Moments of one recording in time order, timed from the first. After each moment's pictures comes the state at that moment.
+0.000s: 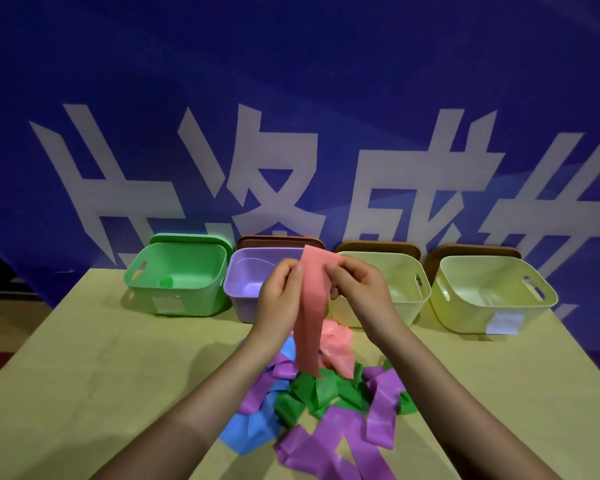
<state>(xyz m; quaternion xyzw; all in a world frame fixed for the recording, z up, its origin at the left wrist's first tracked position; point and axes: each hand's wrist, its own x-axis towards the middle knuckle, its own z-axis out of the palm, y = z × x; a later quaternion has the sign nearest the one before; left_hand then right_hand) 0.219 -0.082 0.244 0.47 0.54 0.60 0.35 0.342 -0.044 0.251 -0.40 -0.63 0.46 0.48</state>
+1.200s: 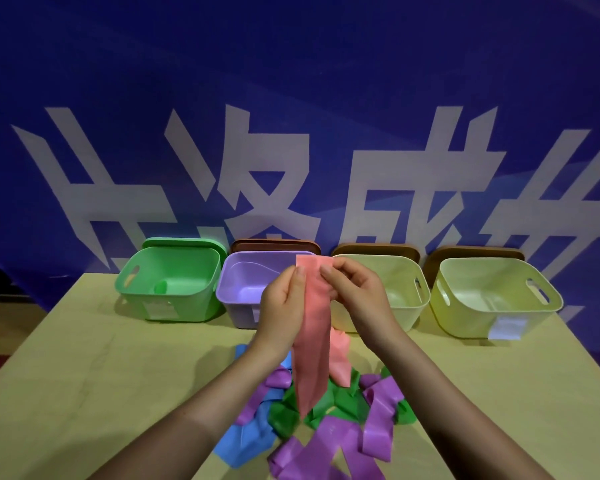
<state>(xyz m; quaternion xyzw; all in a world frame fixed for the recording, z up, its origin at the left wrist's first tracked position) 0.237 -0.063 0.236 0.47 0.55 0.61 0.32 0.350 -0.031 0.248 -0.36 -0.57 0.54 0.51</state>
